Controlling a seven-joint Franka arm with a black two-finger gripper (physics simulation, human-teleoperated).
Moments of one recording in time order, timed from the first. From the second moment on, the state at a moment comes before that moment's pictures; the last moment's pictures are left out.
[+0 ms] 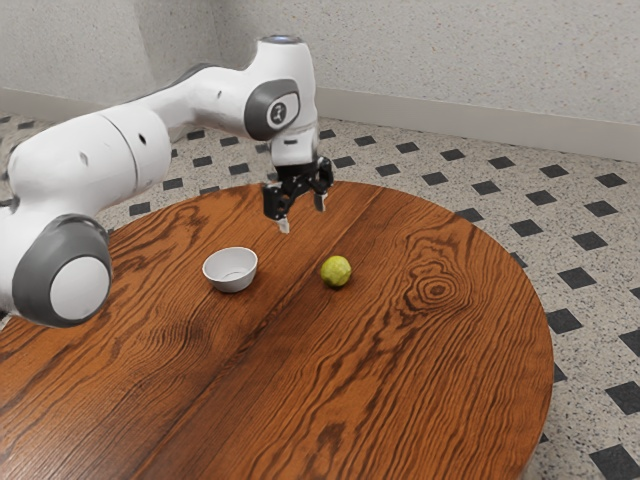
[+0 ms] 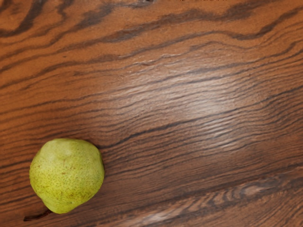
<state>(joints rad) -0.07 0.74 -0.05 -0.99 0.04 1.70 1.73</state>
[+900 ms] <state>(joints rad) -0.08 1.05 0.01 -0.85 -0.15 2.04 2.12</state>
